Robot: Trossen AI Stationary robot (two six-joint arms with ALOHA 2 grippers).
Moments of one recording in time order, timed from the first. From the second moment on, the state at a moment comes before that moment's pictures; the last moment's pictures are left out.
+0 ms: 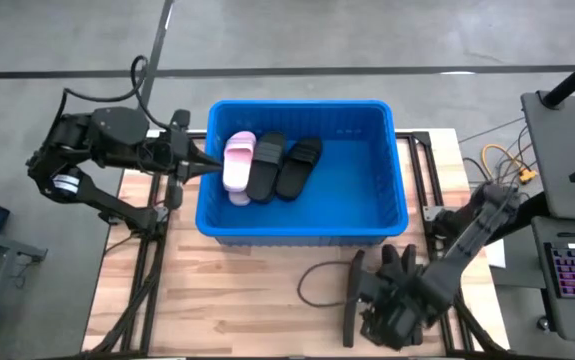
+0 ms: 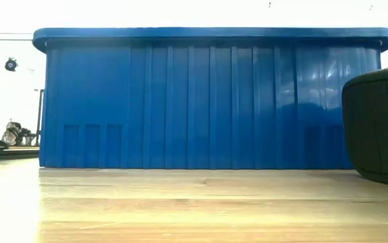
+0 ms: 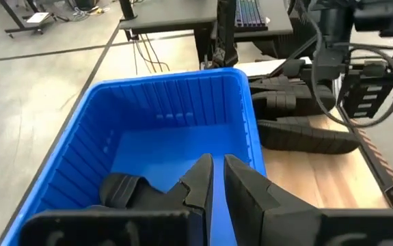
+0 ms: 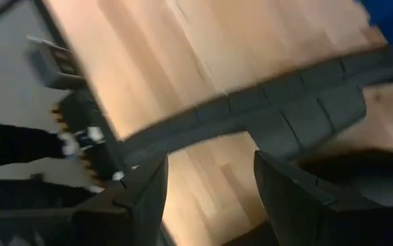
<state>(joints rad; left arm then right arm) -0.07 1.23 1.99 -1.20 -0.16 0.06 0.81 1.68 1.51 -1.10 0.25 1.32</state>
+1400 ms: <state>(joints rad) -0.07 1.24 1.98 -1.19 -0.16 0.06 0.85 2.04 1.58 -1.42 0.50 1.45</state>
